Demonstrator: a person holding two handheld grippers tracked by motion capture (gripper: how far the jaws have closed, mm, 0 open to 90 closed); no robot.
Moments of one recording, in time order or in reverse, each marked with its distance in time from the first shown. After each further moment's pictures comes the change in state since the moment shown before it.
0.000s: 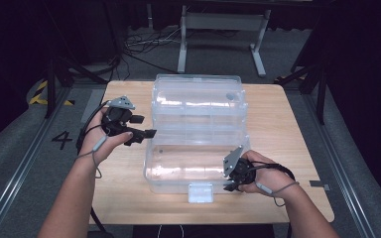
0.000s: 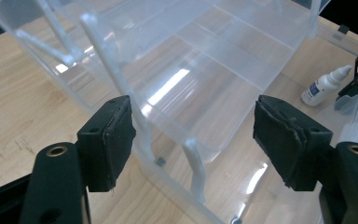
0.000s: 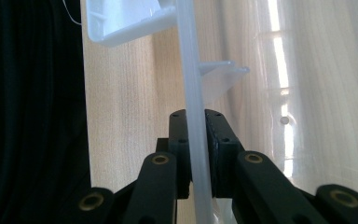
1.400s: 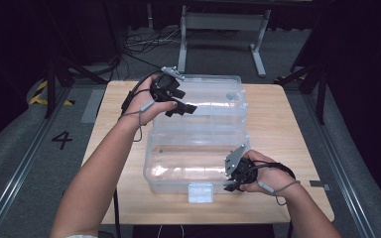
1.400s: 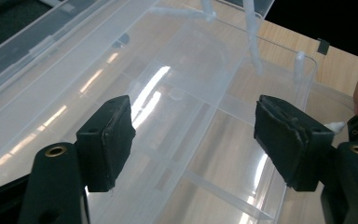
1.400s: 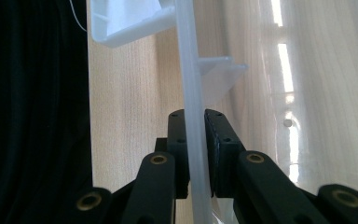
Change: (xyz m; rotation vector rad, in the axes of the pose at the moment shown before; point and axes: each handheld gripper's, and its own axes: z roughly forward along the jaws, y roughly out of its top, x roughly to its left) left arm -0.010 0.107 0.075 0.057 -0.105 0.147; right arm -0.004 -0.004 -0.001 -0.025 0.023 -0.008
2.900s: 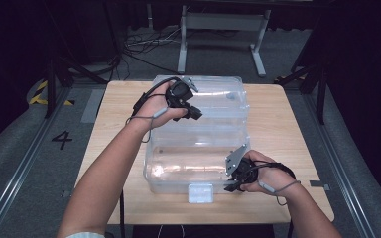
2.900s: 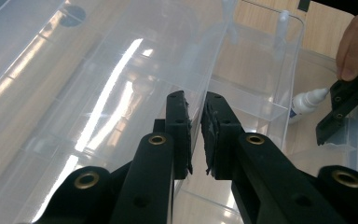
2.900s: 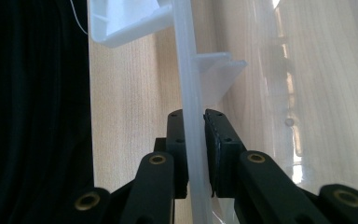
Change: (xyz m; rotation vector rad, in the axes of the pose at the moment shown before) left arm -0.019 0.005 0.024 0.130 -0.076 0.094; right arm -0.001 -0.003 0.001 -0.014 0.007 0.013
